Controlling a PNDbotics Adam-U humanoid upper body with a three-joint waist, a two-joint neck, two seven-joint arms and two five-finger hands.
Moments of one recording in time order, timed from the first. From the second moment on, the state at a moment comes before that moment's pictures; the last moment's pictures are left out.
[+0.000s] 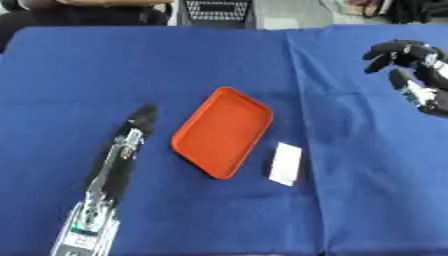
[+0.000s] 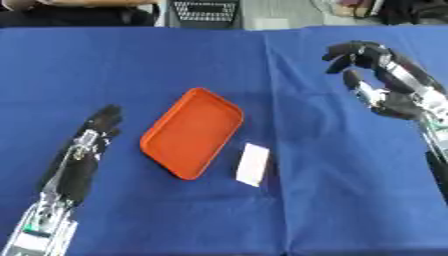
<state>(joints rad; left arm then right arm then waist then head) -0.08 0.14 -0.17 -1.69 -0.05 -0.10 -0.04 -0.47 -0.65 0.05 -1.47 0.01 -0.57 0.54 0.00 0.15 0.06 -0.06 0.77</state>
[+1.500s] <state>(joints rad) -0.08 0.15 -0.18 -1.69 -0.05 -0.10 -0.05 -0.76 -0.67 0.46 -1.51 0.51 -0.56 0.55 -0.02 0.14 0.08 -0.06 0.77</state>
